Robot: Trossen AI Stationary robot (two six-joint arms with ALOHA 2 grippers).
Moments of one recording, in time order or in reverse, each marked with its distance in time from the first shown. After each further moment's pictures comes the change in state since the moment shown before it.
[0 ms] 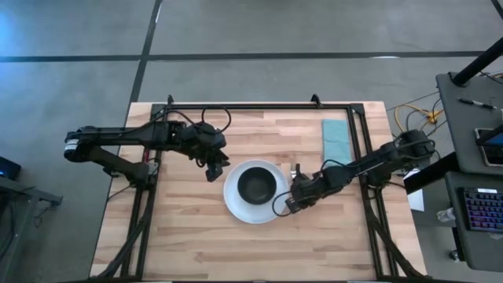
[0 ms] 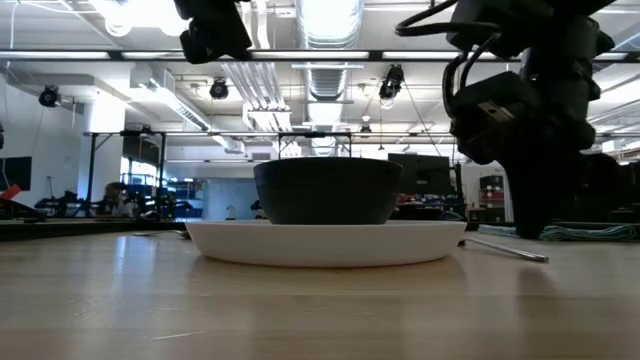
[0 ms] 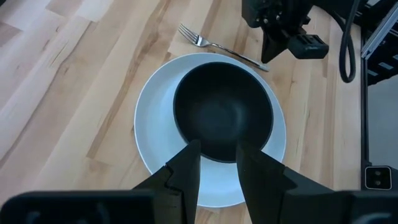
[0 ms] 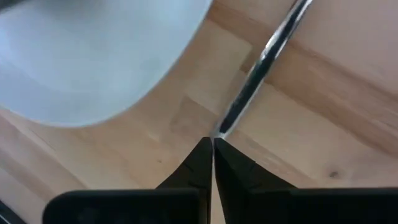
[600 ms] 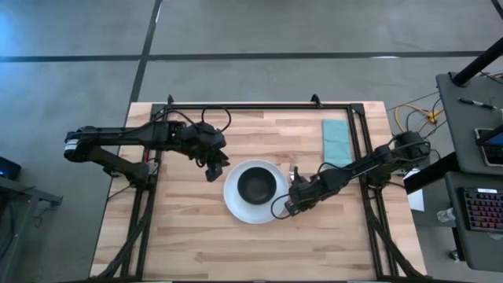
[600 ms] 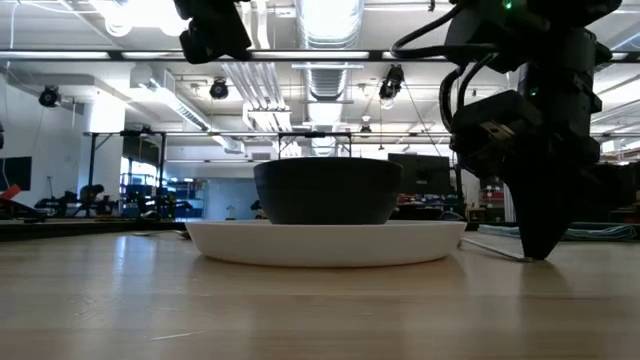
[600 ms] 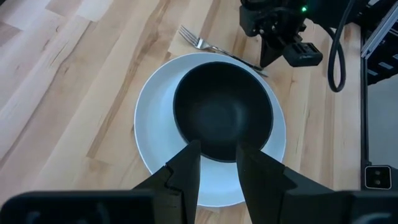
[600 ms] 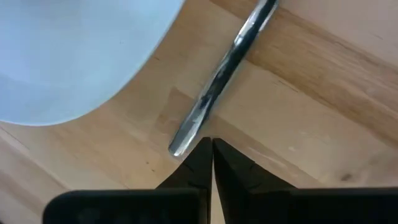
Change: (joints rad) left arm 0.000 -0.001 0.000 -0.001 0.000 0.001; right arm 0.009 0.064 0.002 0.025 -0.024 0.007
